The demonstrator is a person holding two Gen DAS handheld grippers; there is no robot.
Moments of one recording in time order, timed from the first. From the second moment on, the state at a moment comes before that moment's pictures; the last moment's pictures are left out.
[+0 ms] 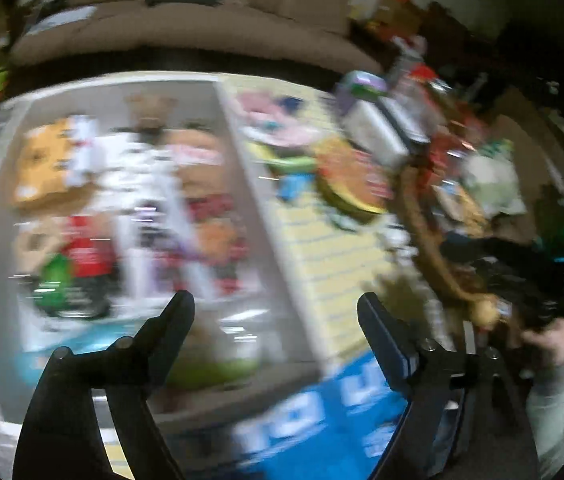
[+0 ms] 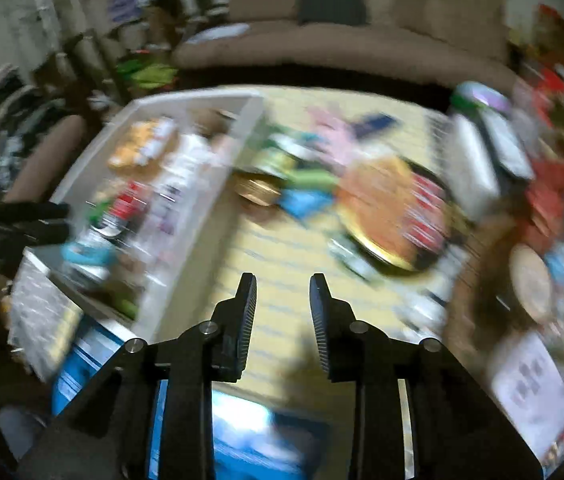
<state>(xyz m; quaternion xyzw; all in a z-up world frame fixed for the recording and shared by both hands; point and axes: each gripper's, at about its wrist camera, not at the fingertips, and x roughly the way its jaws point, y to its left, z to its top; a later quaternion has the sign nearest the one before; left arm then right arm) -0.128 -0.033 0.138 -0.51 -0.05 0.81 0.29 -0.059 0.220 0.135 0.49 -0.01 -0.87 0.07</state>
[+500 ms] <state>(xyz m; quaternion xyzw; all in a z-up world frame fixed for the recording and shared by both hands) -0.118 0.207 0.039 -0.59 -0.07 0.73 0.34 0.024 0.347 0.146 0.38 -0.16 -0.91 -0.02</state>
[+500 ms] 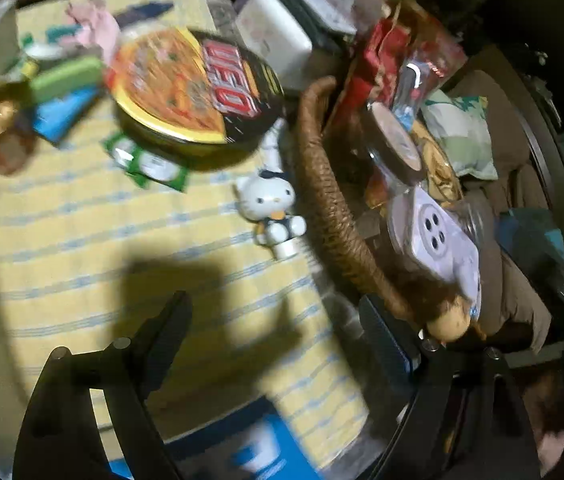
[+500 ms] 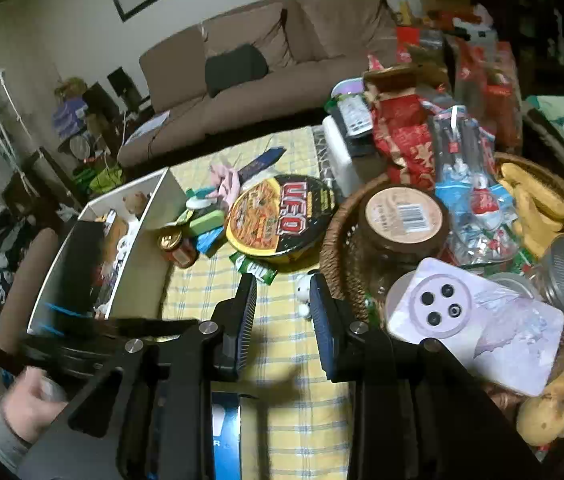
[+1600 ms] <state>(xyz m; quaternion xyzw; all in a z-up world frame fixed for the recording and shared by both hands) -0.119 0.100 0.072 -0.55 -0.15 0.75 0.34 0.008 0.313 0.029 0.46 -0.13 -0.88 0.01</state>
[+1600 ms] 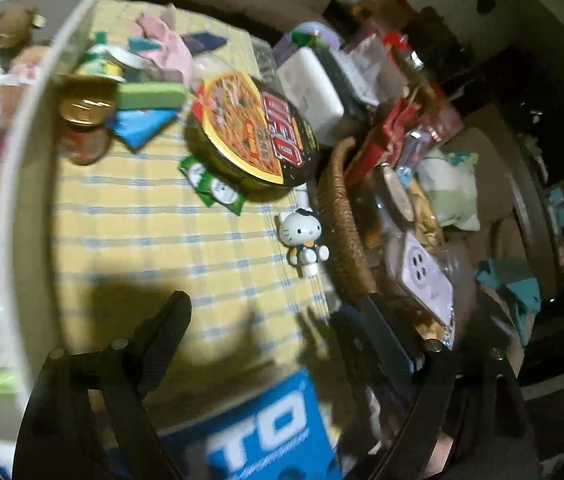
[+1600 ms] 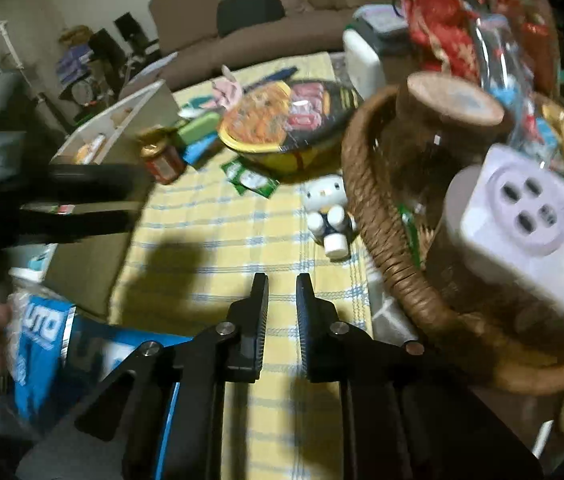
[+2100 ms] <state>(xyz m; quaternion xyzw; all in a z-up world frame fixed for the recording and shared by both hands) -0.101 0.038 0.075 -0.53 -0.16 0.74 0.38 -0.055 0.292 -0.006 0.50 -0.03 -0.86 -0.14</state>
